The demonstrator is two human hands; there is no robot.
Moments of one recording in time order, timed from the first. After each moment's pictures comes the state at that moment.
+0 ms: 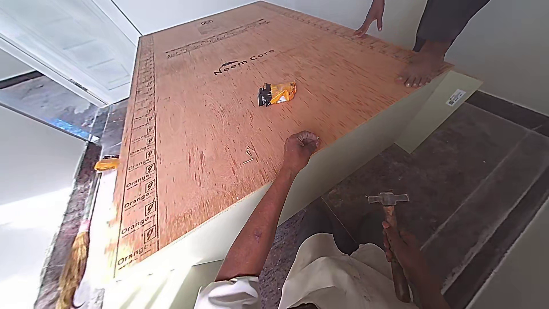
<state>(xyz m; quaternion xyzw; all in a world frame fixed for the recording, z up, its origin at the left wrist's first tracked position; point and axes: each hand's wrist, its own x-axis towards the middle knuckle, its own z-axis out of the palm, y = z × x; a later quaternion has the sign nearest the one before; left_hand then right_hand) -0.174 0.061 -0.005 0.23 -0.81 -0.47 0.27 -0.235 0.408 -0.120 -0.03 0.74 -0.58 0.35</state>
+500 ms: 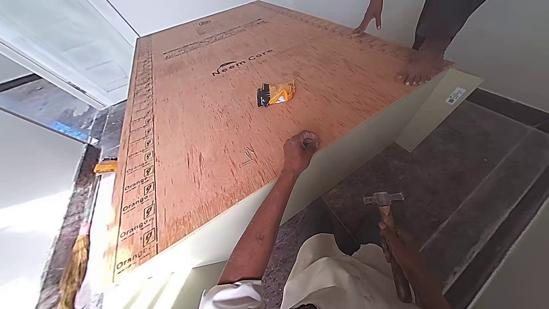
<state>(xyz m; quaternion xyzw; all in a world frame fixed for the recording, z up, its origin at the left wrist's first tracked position) -0.179 0.063 -0.005 0.26 -0.84 -0.40 0.27 -0.233 0.404 -0.117 -0.05 0.74 -0.56 0.37</state>
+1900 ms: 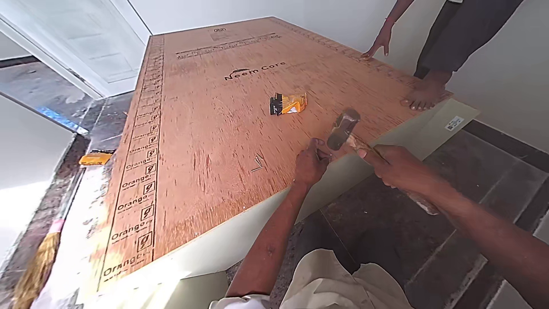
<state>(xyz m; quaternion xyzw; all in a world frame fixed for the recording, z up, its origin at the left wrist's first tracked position) -0.185 0.057 -0.002 0.29 -0.84 -0.40 0.24 -0.311 0.237 0.103 -0.42 0.85 -0.22 0.24</state>
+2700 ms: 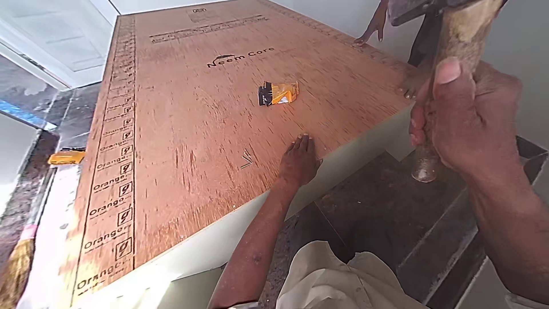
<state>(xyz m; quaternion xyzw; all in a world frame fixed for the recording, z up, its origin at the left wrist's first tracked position) -0.175 0.053 0.002 0.24 -0.97 -0.08 -0.02 -0.297 0.253 0.163 -0.51 0.69 -0.51 -0.03</state>
